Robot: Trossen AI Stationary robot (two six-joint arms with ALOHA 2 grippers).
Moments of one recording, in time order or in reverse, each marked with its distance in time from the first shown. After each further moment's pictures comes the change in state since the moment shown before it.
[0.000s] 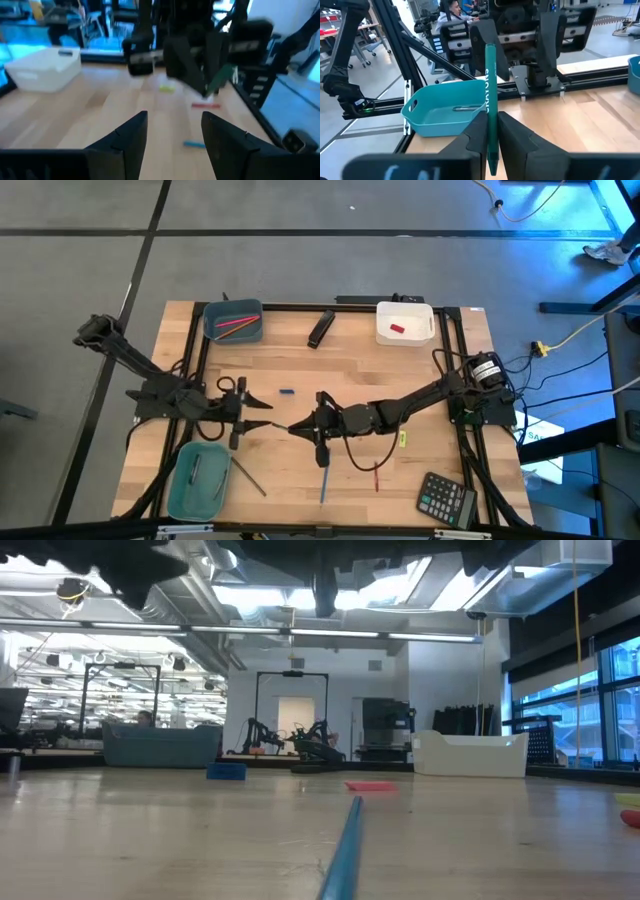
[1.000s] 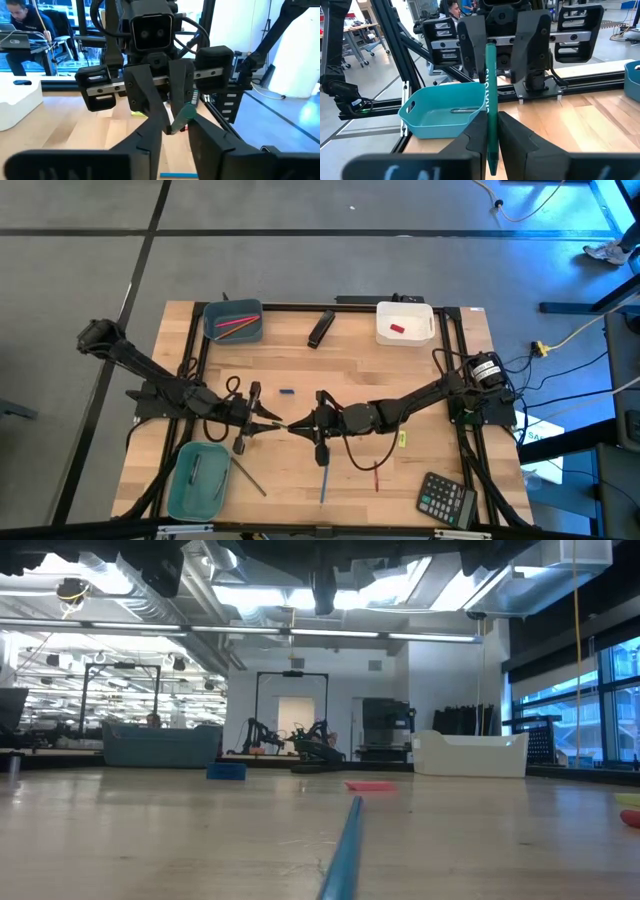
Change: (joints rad) left arm 0.090 0.165 0.000 0.316 0.236 0.094; right arm 0.000 0.000 0.001 0.009 0.003 -0.020
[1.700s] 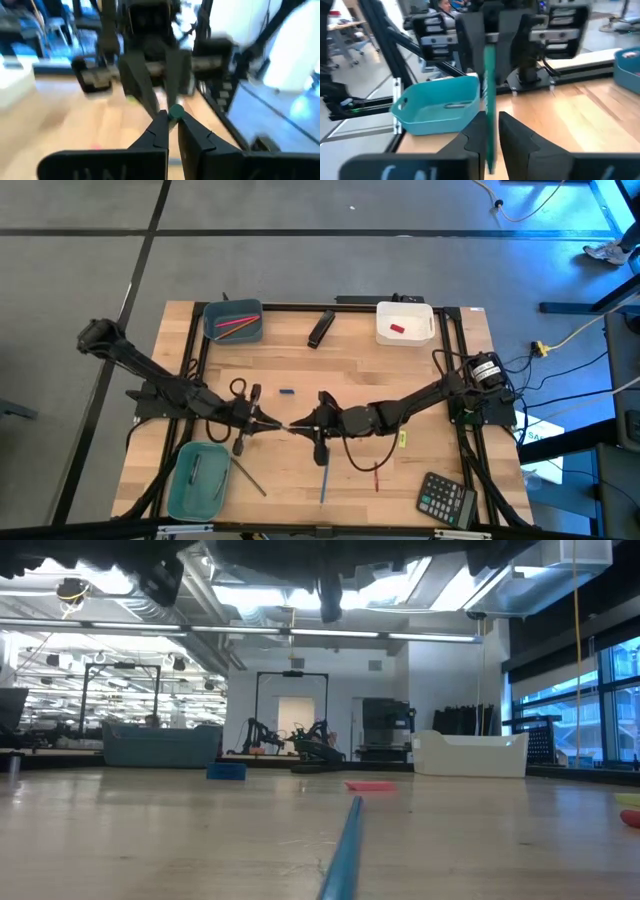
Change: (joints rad) left arm -0.006 -0.007 0.000 -0.080 0.032 -0.062; right arm 0.002 0.000 0.000 -0.041 0.068 0.046
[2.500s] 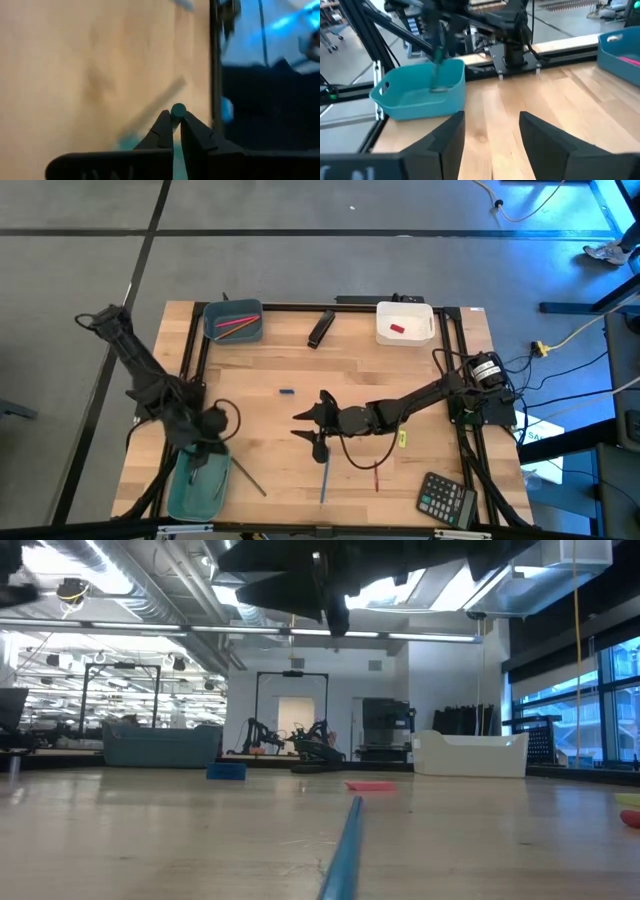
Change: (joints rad) left arm -0.362 -0.170 0.312 -1.207 0.117 -0.888; right arm -0.002 -0.001 0.000 -0.098 0.020 0.006
